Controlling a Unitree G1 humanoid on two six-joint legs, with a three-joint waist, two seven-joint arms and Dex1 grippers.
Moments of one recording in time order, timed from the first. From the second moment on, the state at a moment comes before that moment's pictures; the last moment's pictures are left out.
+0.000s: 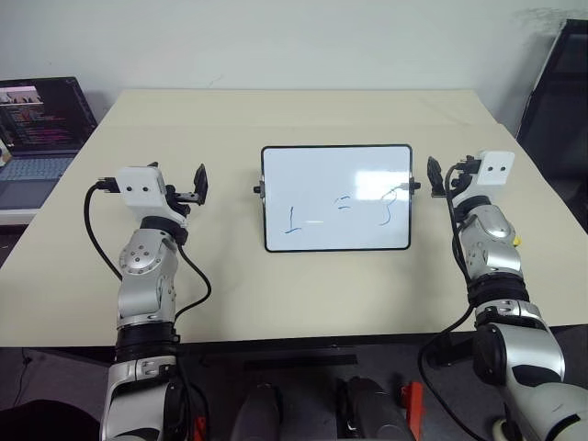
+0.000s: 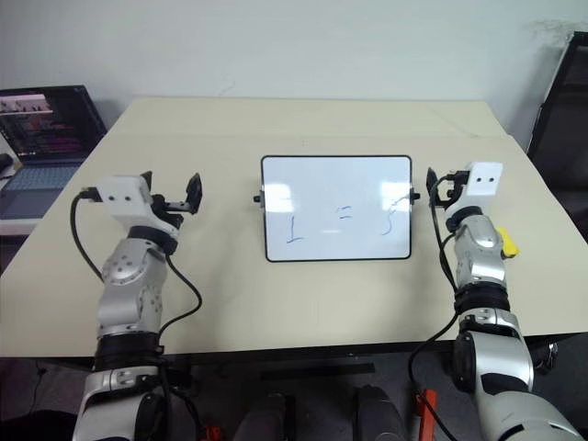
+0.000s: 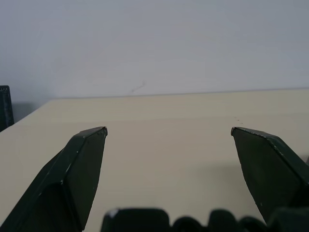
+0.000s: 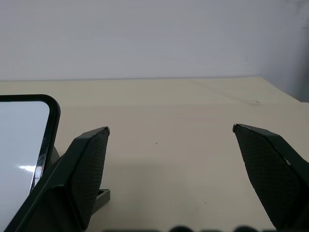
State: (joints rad) left arm -0.47 0.35 0.28 0.21 -0.21 0.02 -0.19; right arm -0.80 -0.36 -0.27 0.78 0.19 -0.14 0.28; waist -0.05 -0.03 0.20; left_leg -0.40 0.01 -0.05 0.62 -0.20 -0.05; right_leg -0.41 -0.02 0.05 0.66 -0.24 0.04
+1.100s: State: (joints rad) left arm -0.52 0.61 0.05 -0.17 -0.63 0.56 -0.80; right arm -0.67 -0.68 -0.29 0.44 0.30 0.33 0.46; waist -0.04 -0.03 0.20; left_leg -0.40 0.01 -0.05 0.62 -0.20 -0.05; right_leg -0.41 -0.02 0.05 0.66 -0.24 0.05
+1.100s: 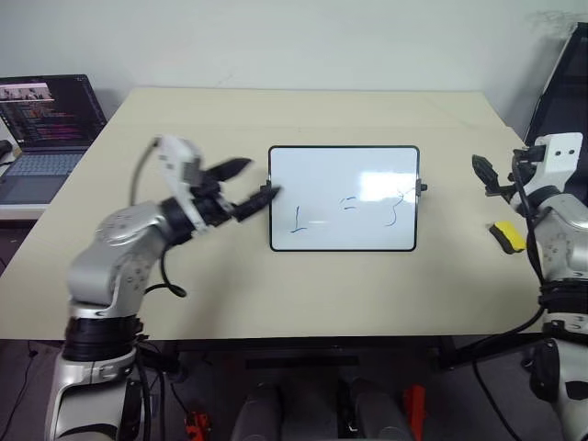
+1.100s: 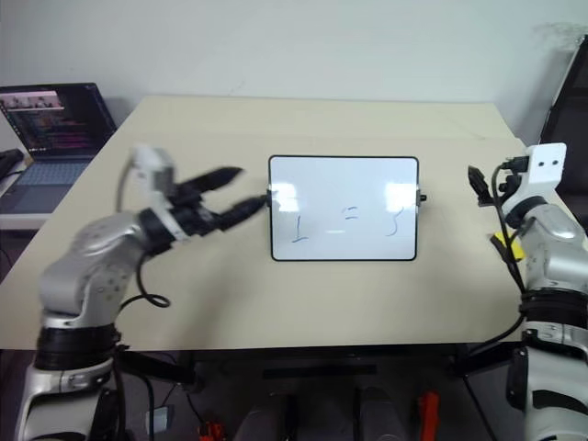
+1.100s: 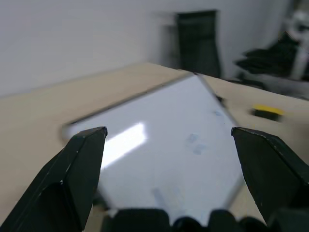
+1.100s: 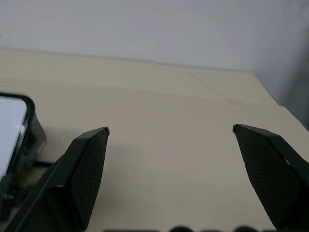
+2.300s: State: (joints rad) left arm -0.59 0.25 -0.34 0.01 -0.33 0.46 -0.90; right arm -0.79 -0.83 -0.15 1.03 0.13 0.42 0.73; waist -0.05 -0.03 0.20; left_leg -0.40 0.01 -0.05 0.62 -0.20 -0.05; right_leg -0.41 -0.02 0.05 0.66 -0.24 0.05
